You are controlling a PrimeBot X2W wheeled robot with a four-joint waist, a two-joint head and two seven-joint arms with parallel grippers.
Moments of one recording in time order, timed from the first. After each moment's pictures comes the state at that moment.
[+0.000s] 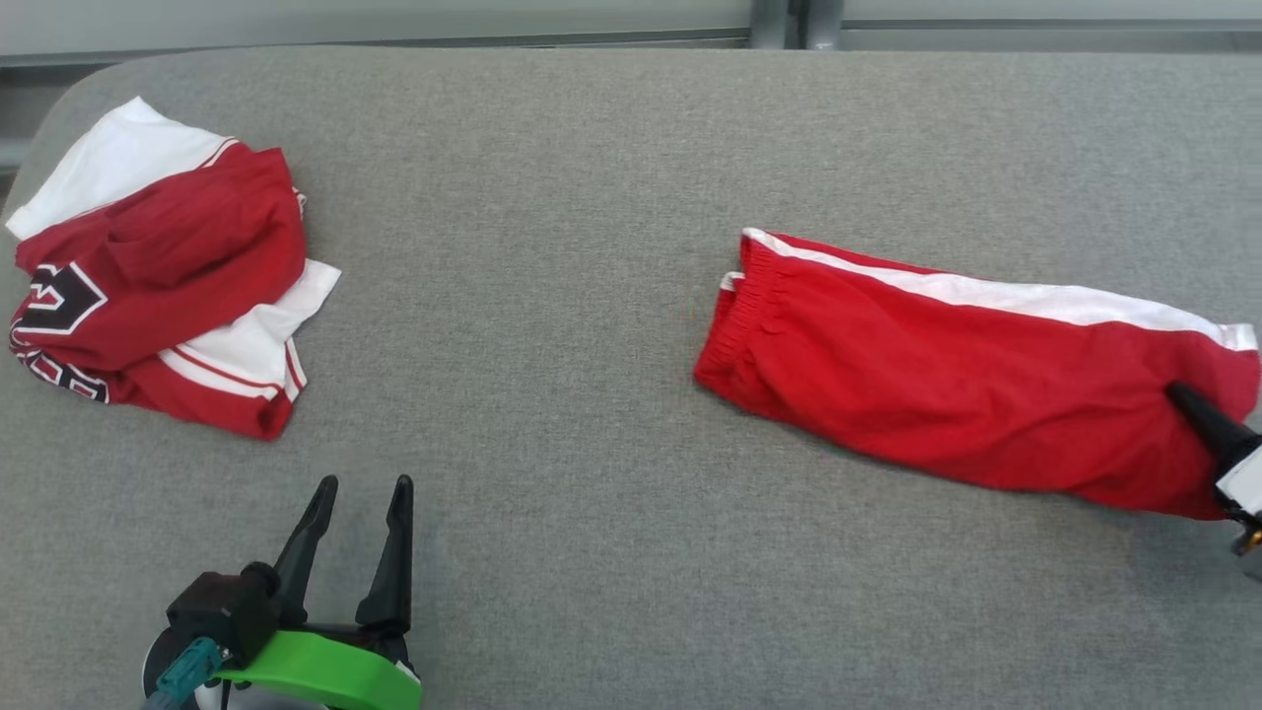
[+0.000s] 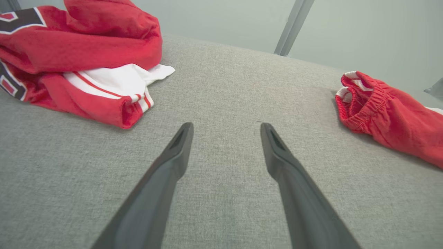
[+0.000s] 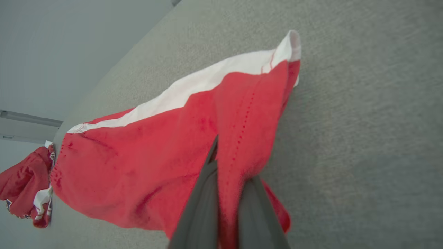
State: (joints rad) left arm -0.03 0.34 -0.40 0.09 -0.62 0.08 -0.26; right arm -0.22 -0.32 -0.29 0.23 0.87 0.13 0.56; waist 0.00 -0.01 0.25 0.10
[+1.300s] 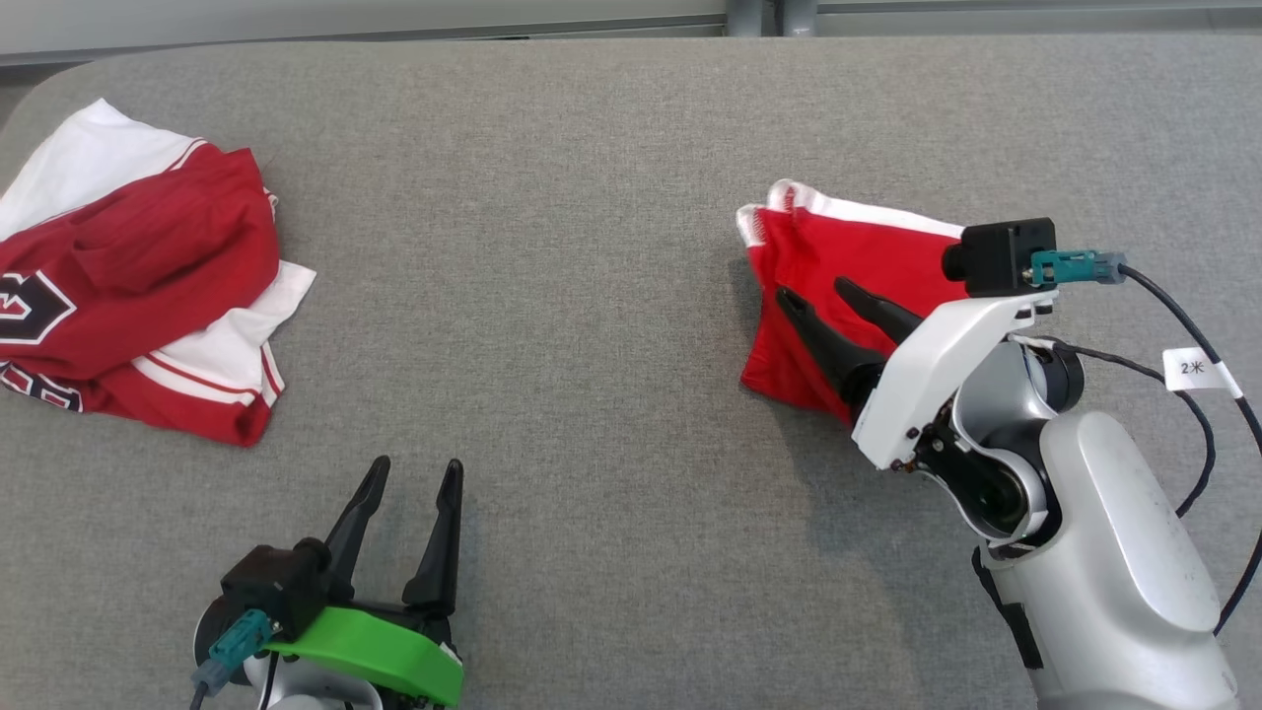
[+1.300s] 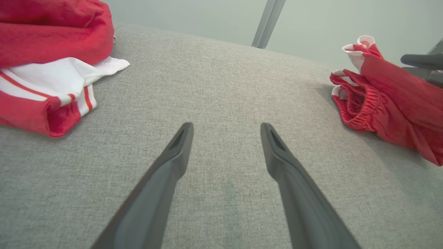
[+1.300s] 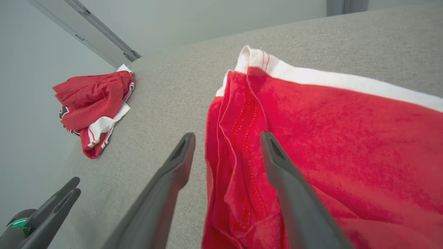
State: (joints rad) left arm -0.10 0.29 -0.45 0.15 -0.60 0.04 -0.26; right arm -0.43 -0.07 0.16 0.13 0.54 0.13 0.50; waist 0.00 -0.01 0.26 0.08
